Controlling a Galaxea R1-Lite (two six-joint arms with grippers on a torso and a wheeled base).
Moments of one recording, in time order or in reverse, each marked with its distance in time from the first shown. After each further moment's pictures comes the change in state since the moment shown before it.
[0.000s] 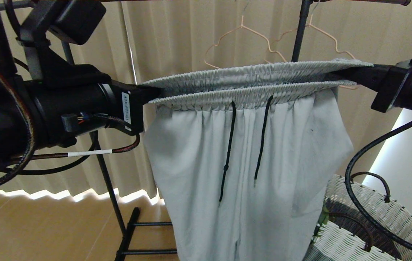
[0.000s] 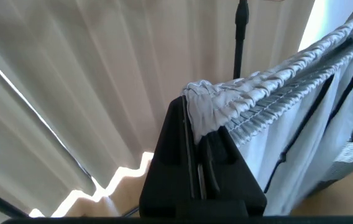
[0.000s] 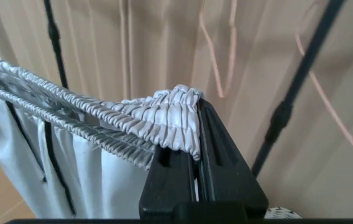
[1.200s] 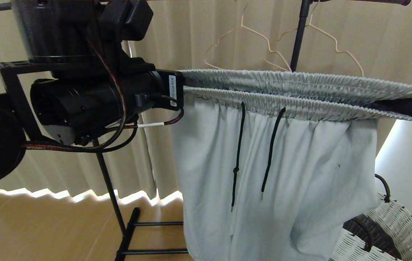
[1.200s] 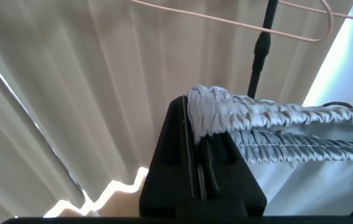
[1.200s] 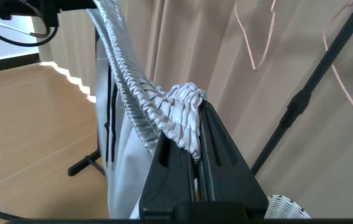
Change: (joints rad) left arm -0.004 0.220 -0.157 -0.113 0.105 -0.079; right arm 0.130 -0.267 0.139 0.163 0.008 -0.094
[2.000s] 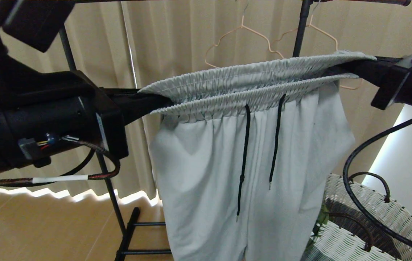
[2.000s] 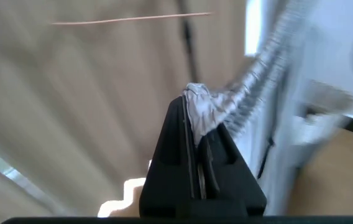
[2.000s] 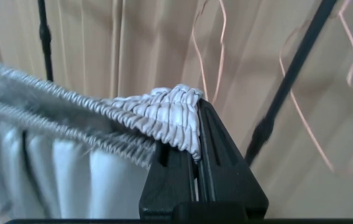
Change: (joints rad) left arm -0.006 -0.309 0.277 0.010 -0.392 0.160; right arm -0.139 0.285 -0.115 -0.282 0.008 0.008
